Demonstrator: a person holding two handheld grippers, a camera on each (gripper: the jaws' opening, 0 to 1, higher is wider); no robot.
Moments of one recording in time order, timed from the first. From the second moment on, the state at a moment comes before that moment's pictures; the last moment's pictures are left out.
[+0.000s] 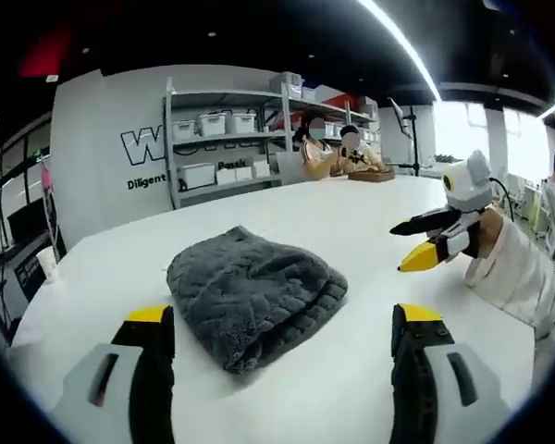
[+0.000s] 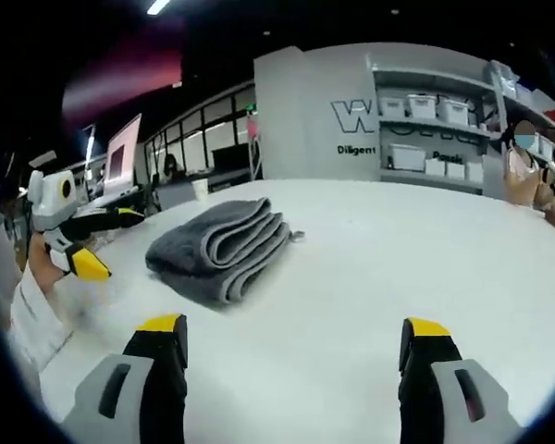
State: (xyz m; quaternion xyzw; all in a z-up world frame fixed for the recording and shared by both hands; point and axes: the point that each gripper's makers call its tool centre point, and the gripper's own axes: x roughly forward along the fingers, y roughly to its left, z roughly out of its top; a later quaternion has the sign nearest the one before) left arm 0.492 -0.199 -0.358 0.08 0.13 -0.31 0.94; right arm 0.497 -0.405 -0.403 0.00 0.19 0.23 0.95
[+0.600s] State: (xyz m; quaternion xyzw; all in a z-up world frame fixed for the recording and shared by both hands) left arm 0.523 -0.224 -0.348 0.11 0.13 -0.32 0.93; right arm 0.497 -0.404 -0.401 -0.01 0.19 0.23 0.95
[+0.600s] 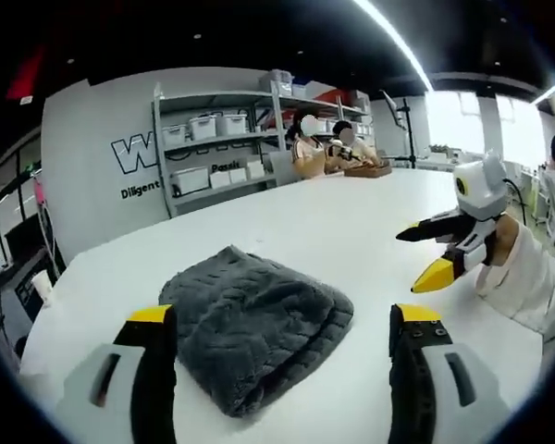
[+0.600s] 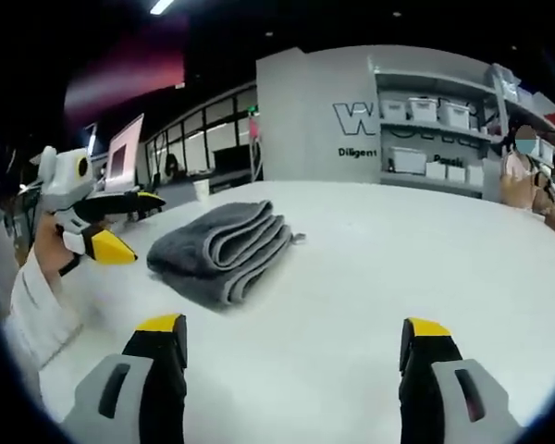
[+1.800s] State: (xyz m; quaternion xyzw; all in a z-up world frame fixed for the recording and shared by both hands) left arm 0.546 -0.263 -0.380 0.13 0.14 -0.33 0.93; right arm 0.498 -0.402 -0.406 -0.01 0.20 0.24 0.95
